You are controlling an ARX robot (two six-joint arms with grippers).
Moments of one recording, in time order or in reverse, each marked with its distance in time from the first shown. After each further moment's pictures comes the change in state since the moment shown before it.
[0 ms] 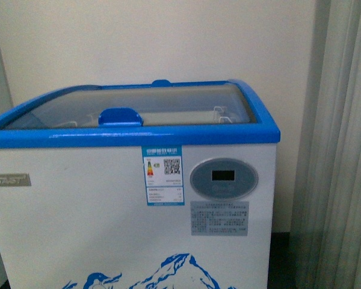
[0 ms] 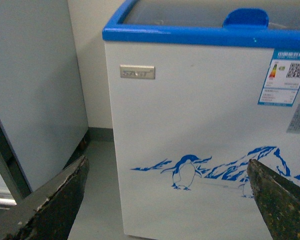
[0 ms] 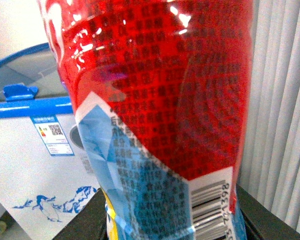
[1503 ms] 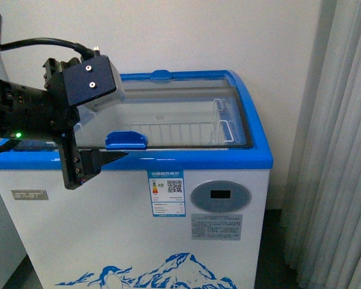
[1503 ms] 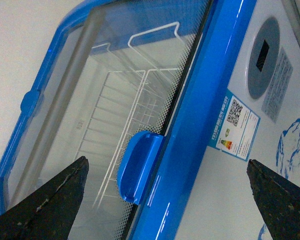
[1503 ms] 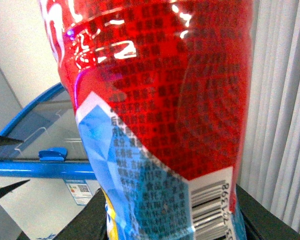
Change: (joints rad) left arm -0.132 1.854 1.178 0.232 0.534 1.196; right arm 0.000 0.000 0.002 0.000 0.000 0.000
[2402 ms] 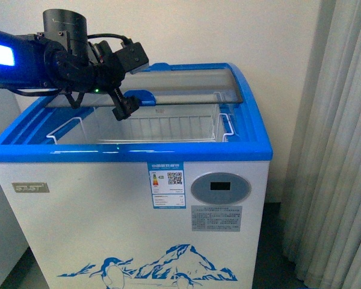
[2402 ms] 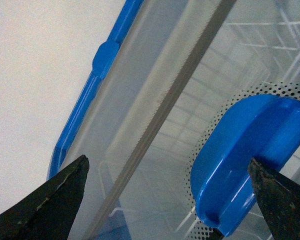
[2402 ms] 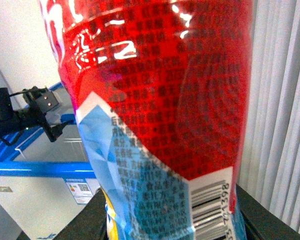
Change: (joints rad) left arm 0.002 0.870 1.370 -0.268 -0.312 -0.135; right arm 0.001 0.000 0.000 0.000 0.001 0.000
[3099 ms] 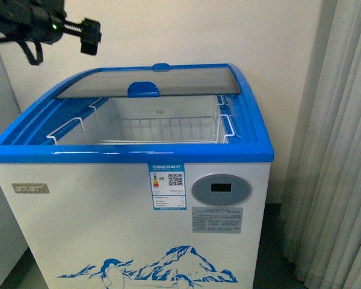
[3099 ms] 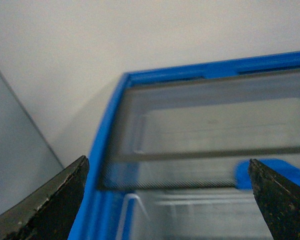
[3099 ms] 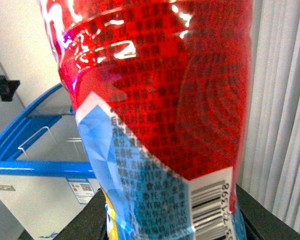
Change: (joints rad) left arm 0.036 -0.706 -0.845 0.245 -0.219 -0.978; right arm 0.002 0.000 0.000 0.000 -0.001 0.000
